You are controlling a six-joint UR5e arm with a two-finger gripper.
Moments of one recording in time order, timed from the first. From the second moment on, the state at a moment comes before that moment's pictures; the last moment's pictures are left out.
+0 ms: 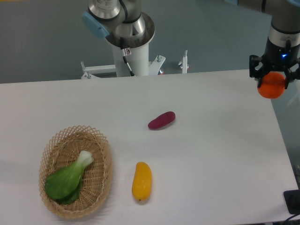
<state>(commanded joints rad) 2.86 -1.84 -1.37 -1.28 1.58 1.10</state>
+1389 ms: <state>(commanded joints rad) 2.44 -1.96 -1.38 -1.13 1.53 0.31</state>
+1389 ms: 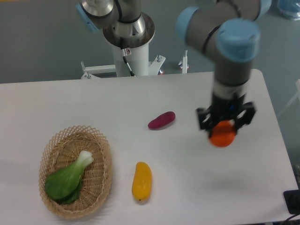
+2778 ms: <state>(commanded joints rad) 2.05 -2.12 -1.38 -1.05 1.41 0.01</state>
